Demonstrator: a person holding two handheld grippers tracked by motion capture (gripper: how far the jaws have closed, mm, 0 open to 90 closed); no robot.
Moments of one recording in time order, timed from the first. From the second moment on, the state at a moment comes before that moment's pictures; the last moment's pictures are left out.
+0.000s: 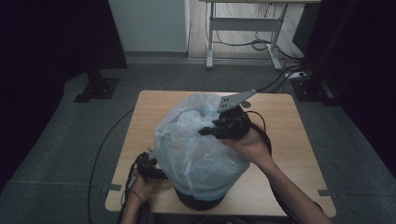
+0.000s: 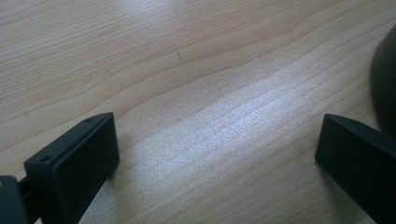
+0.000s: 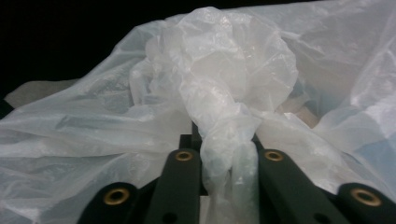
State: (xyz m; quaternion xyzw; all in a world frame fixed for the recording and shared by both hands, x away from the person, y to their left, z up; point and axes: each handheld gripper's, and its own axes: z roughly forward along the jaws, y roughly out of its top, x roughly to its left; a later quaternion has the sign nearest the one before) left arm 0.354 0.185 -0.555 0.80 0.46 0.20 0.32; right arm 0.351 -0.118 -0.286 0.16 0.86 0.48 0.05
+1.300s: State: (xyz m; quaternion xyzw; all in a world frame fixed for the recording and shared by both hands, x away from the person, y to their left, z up) left arm 0.354 0.185 -0.555 0.80 0.46 0.20 0.32; right arm 0.373 -0.079 -0.298 0.16 0.93 0.32 0.05
